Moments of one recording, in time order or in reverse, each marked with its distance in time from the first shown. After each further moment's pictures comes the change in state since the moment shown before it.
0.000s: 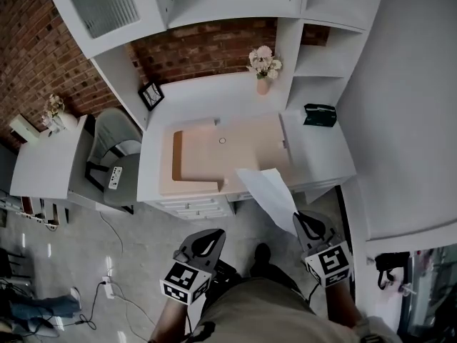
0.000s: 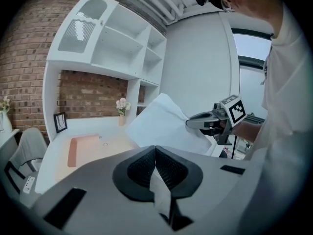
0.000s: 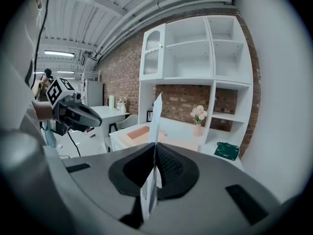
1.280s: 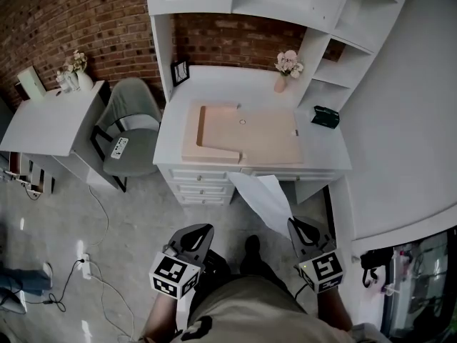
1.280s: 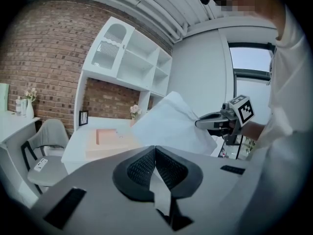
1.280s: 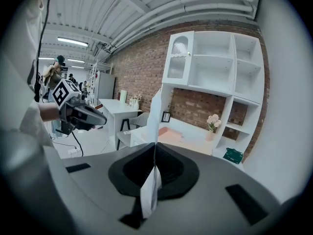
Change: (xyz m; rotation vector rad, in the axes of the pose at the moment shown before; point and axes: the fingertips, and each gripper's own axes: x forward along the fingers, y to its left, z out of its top) left arm -0.163 -0.002 -0.078 -0.081 -0.128 0.070; right arm -0.066 0.168 0.011 -0.137 0.026 0.010
